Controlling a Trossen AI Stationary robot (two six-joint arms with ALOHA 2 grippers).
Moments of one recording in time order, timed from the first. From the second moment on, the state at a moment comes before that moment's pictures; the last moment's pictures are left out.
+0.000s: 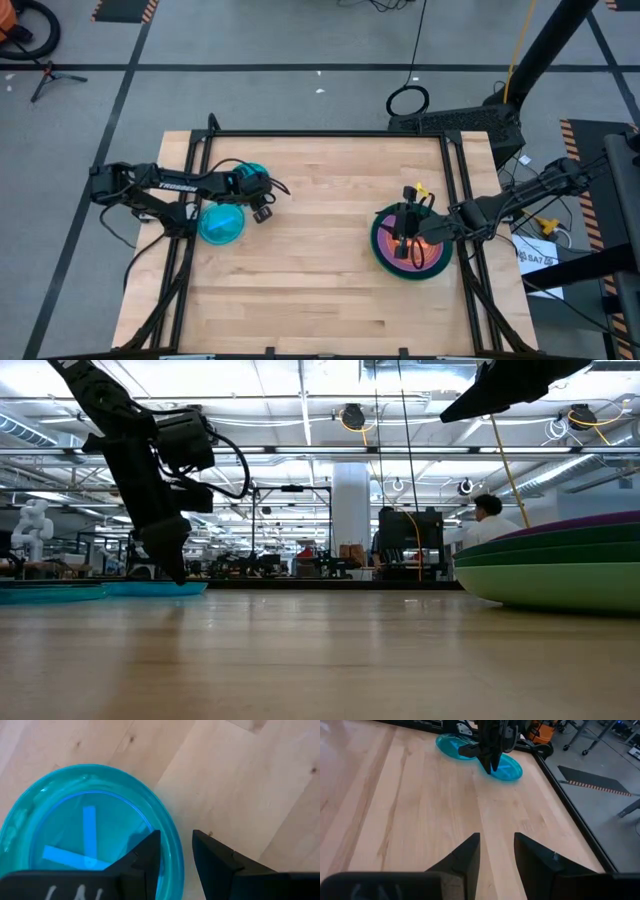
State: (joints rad) left arm 0.28 1.36 0.57 -0.36 -0.22 -0.19; right arm 0.38 0.99 0.69 -0.27 0.60 0.07
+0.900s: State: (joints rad) left arm 0.23 1.40 0.58 -0.35 -0.27 -0.23; right arm 0.38 0.99 0.69 -0.27 0.60 0.08
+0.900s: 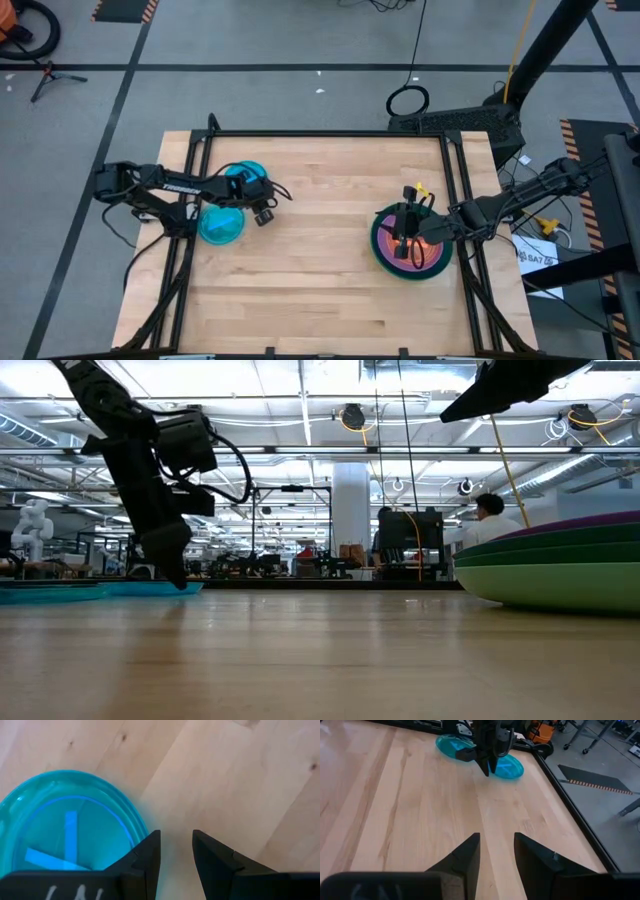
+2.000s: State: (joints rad) left arm 0.22 1.40 0.59 -0.47 -0.34 -0.27; right arm 0.38 0.99 0.69 -0.27 0.60 0.09
